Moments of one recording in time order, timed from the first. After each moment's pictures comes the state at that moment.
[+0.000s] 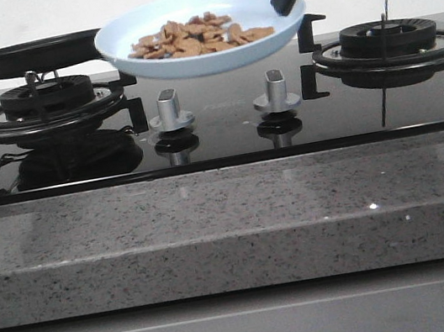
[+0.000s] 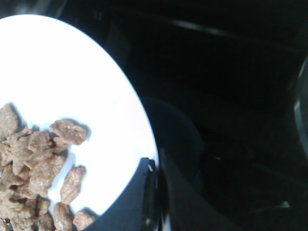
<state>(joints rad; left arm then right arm) 0.02 0.36 -0.48 -0.80 0.37 0.86 0.24 1.78 -1.65 0.43 0.92 -0.13</state>
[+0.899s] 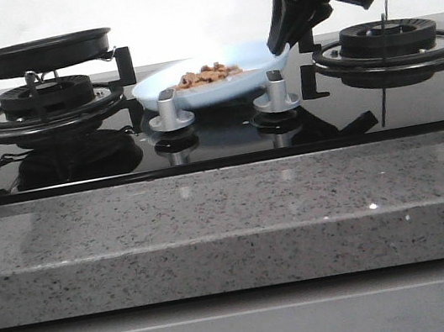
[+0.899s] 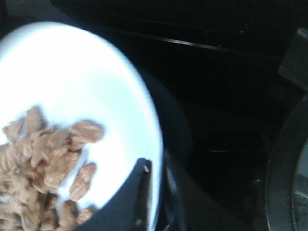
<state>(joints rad) 0.02 0.36 -0.48 -0.80 0.37 0.86 0.19 2.07 -1.90 0.45 0.93 -0.13</state>
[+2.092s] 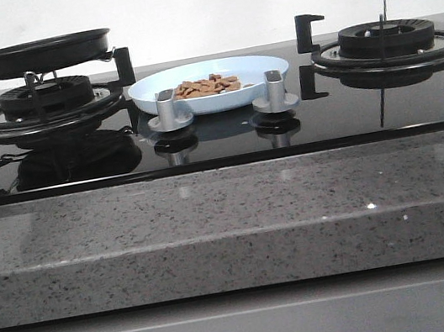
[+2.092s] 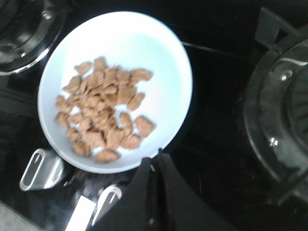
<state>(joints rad) 0.02 0.36 -0.48 -0.80 0.37 0.86 0.18 1.70 -1.69 0.41 1.02 -0.16</state>
